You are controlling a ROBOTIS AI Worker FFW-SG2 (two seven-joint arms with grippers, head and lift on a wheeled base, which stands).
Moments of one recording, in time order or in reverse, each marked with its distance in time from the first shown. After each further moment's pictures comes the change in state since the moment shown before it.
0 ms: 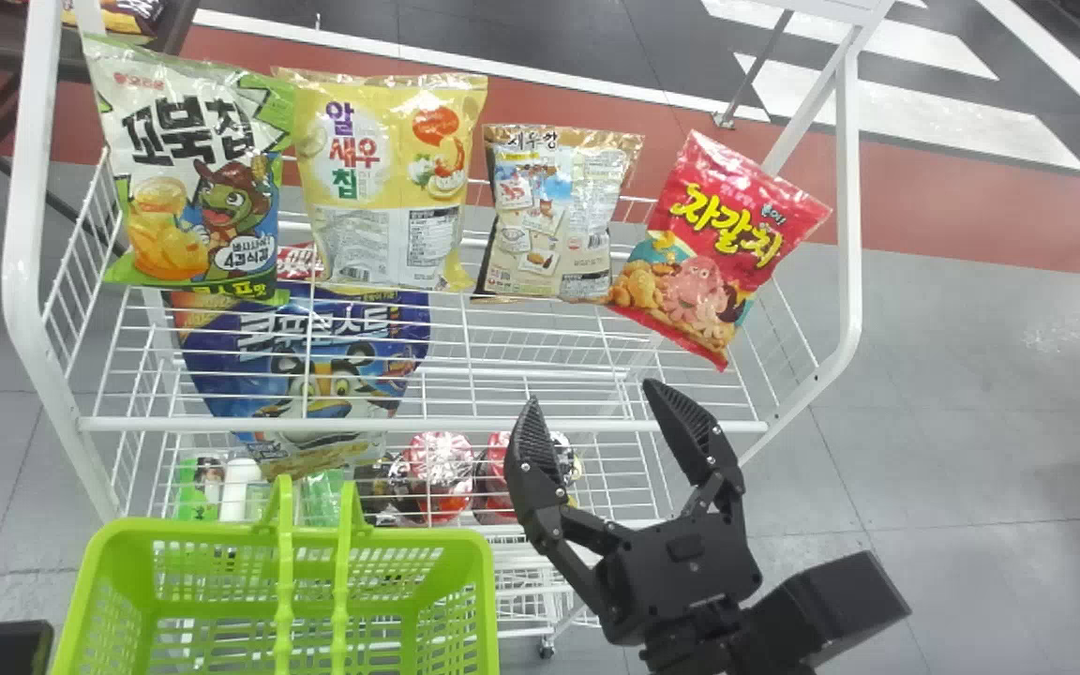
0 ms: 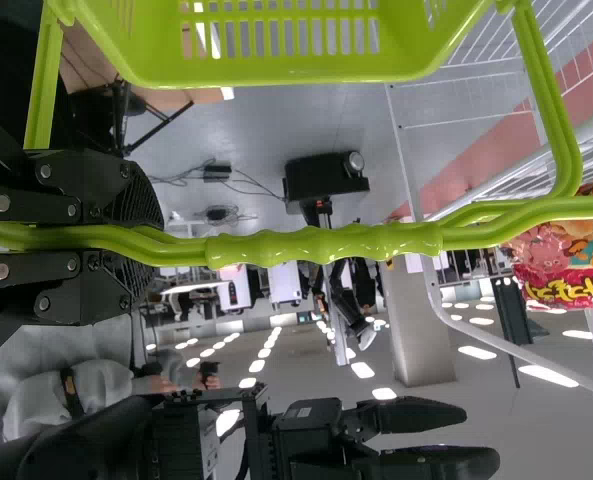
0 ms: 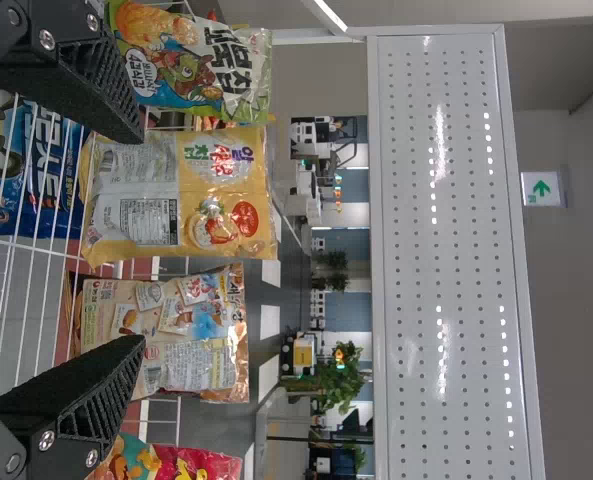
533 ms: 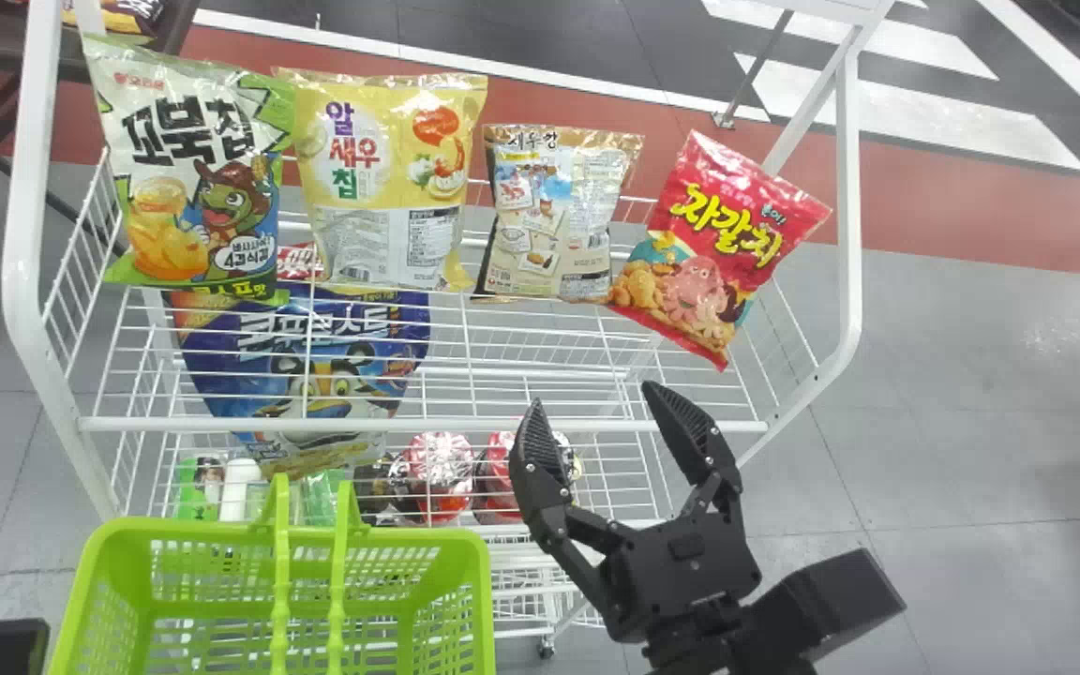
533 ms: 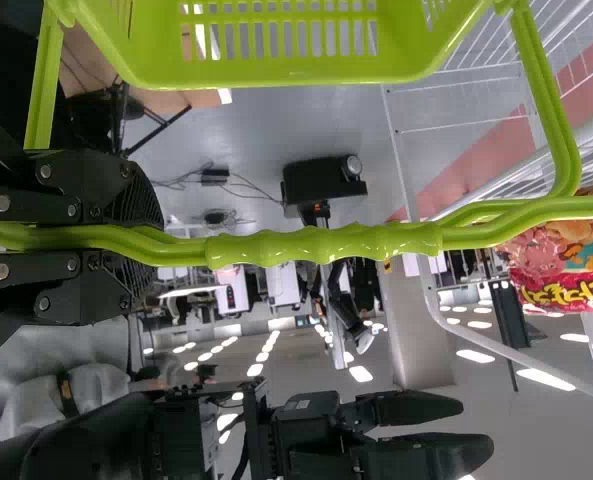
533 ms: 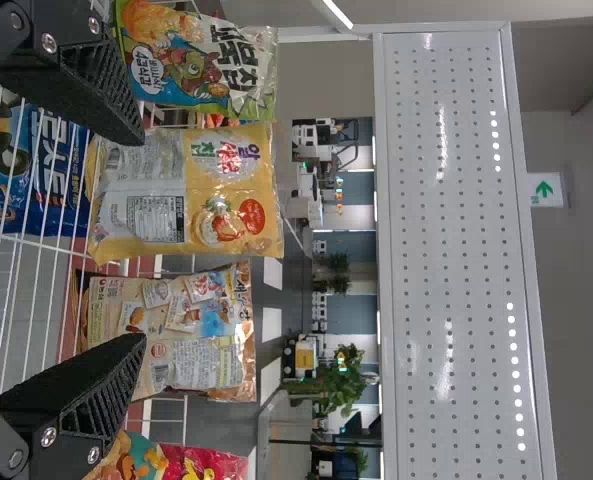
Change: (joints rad) left arm -0.002 -0.001 0.008 0.003 0.008 -0.002 0.012; right arm -0.017 -0.011 -0.014 0.035 -0.027 -0.021 0.015
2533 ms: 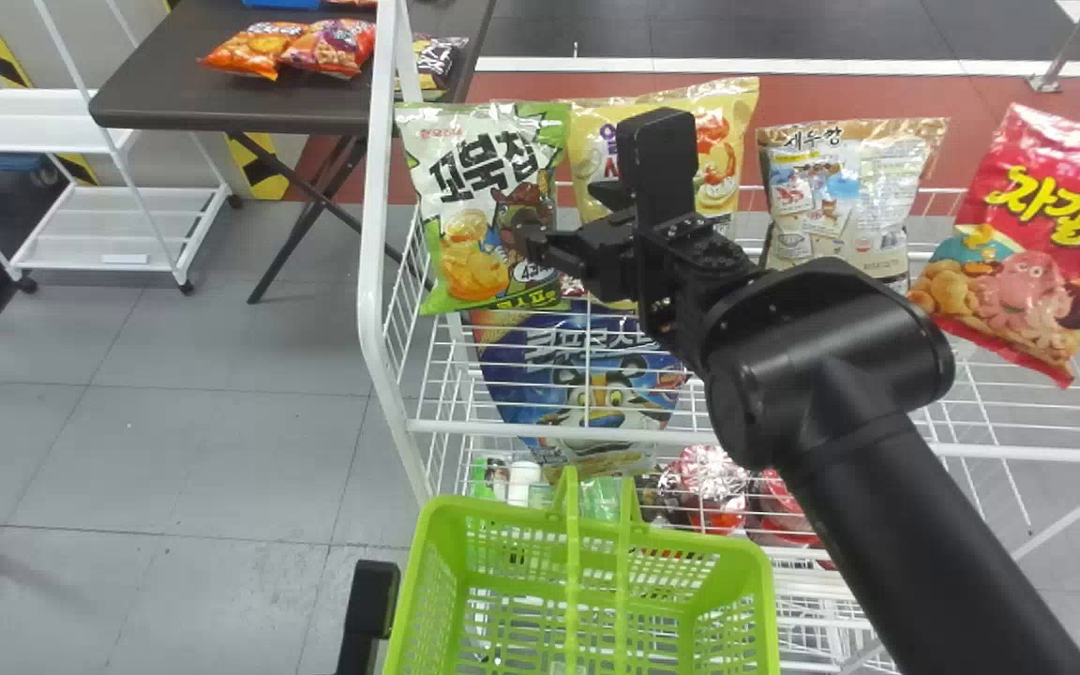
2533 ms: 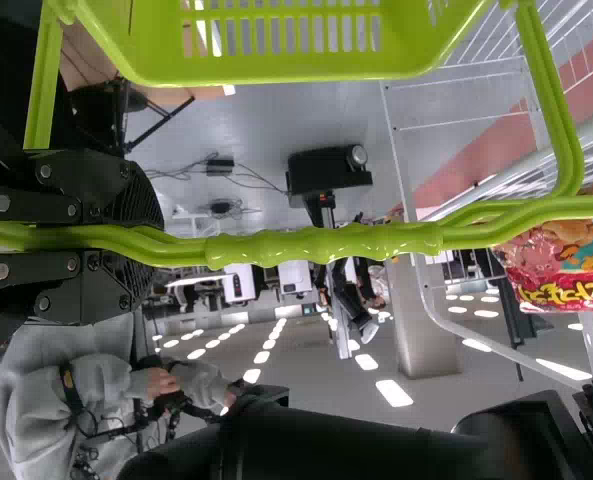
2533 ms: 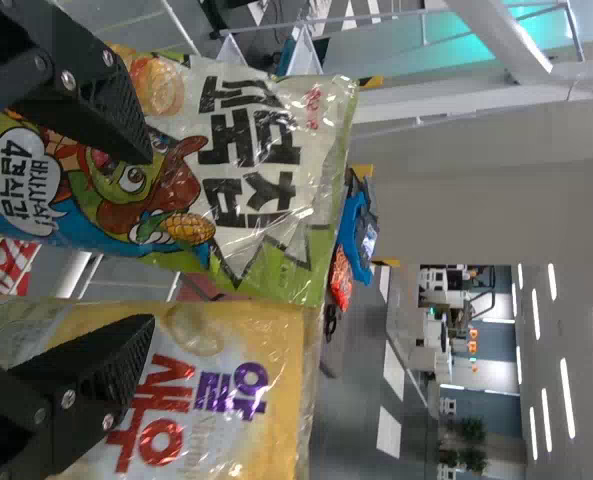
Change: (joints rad) left arm -0.084 0.047 -0.029 0.106 0.031 -0.023 -0.029; right arm -1.195 0.123 0.336 0.829 -0.078 0.649 0.104
